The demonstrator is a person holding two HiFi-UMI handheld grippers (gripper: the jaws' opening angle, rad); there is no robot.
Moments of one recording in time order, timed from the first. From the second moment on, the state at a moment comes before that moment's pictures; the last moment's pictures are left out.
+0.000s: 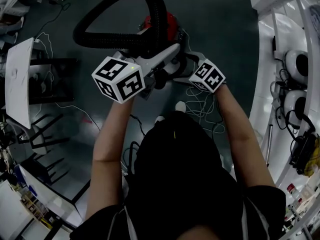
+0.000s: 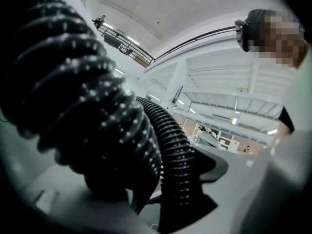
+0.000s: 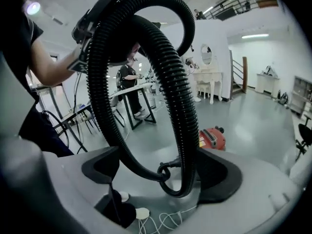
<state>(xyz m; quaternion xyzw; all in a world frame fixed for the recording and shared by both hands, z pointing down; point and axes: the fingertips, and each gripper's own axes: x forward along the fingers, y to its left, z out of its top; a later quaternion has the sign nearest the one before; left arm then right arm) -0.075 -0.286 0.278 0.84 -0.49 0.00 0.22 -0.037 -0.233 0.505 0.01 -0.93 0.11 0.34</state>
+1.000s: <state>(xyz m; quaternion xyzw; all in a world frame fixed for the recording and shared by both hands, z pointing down) -0.088 -0.294 0.253 0.80 -0.58 -0.07 0.15 -0.009 -0.297 0.559 0.14 -0.88 0.09 0.44</state>
